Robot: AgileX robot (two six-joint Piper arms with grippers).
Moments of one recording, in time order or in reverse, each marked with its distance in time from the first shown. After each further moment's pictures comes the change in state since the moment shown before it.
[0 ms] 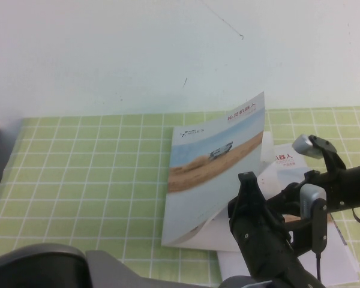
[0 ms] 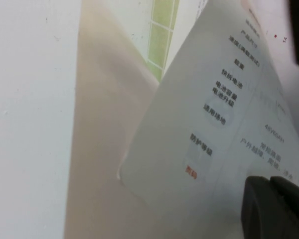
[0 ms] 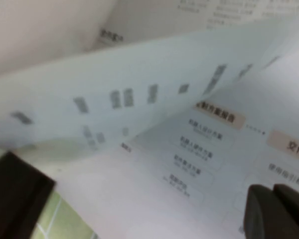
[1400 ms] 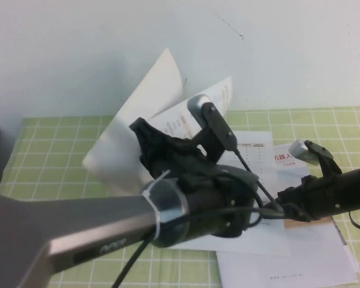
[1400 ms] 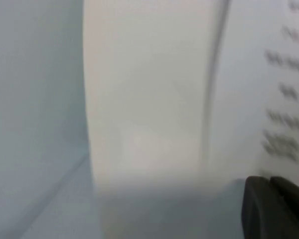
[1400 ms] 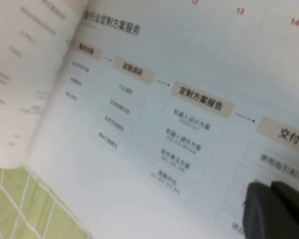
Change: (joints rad) right arm 0.016 0.042 -0.008 -0.034 -0.030 0.078; left arm 0.263 -0.175 0.000 -0.185 0.097 -0.112
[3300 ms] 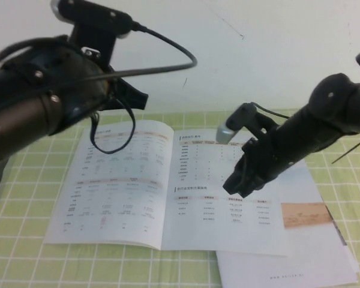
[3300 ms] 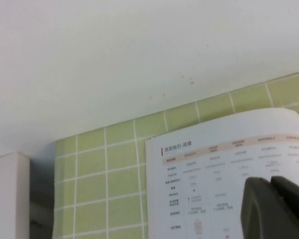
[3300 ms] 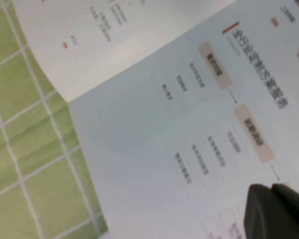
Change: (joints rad) right arm 0.247 -0.030 -0.430 -0.643 0.080 0.213; left arm 0.377 -0.391 0.014 -0.397 -0.452 0.099
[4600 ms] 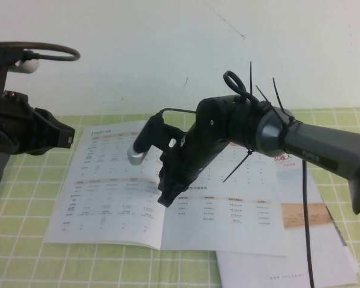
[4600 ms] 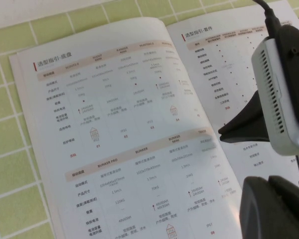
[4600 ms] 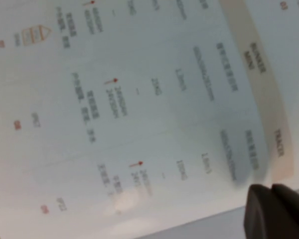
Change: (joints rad) right arm 0.293 0.310 -0.481 -0.389 -0.068 0.318; left arm 0.557 -0.218 0.237 -1.477 0.024 1.443
